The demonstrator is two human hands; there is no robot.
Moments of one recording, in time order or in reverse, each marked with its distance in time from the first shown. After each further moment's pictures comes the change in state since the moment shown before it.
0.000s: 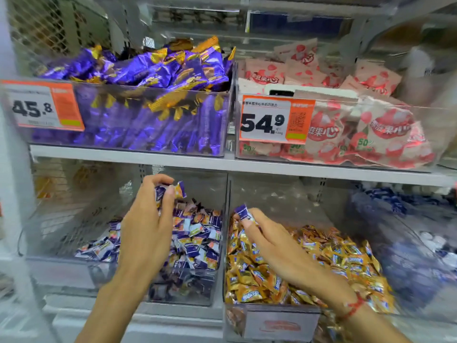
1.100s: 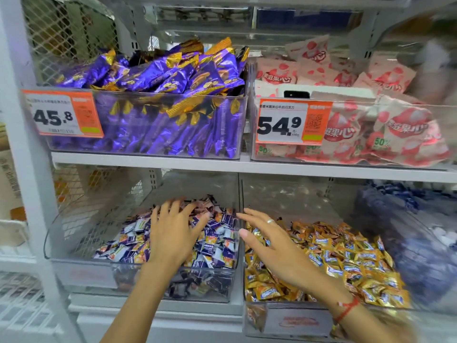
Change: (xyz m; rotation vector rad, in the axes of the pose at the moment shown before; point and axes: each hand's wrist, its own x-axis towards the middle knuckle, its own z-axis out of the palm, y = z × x) left_hand 0.020 -0.077 0.039 0.654 -0.384 0.057; right_hand 0.008 -0.003 0.025 0.023 -0.026 0.065
